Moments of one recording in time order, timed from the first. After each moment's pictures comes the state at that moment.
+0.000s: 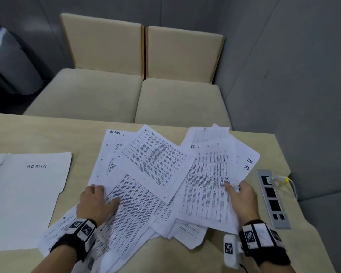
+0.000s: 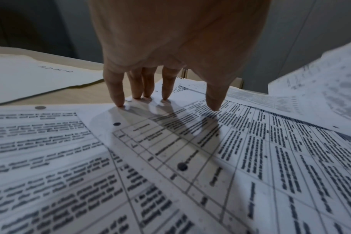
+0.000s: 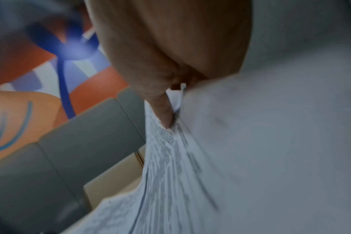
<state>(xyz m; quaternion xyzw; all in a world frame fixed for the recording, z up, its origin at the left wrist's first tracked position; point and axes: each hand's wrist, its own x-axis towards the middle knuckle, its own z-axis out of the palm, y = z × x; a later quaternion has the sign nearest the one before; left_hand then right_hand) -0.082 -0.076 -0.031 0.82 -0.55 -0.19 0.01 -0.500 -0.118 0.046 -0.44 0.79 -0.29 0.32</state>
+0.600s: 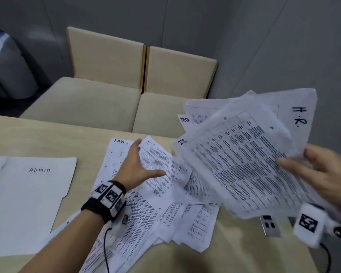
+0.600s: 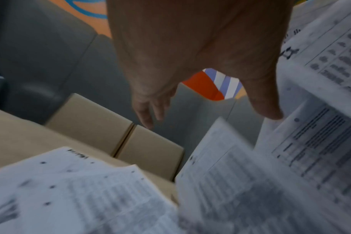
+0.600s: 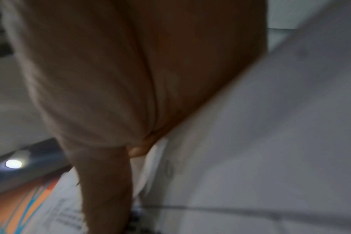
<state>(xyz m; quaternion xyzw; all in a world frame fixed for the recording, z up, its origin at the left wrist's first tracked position) -0.147 -0.144 0.115 0.63 -0.54 -0.43 0.35 -0.497 -0.092 0.319 -0.71 0.62 -0.22 0.26</state>
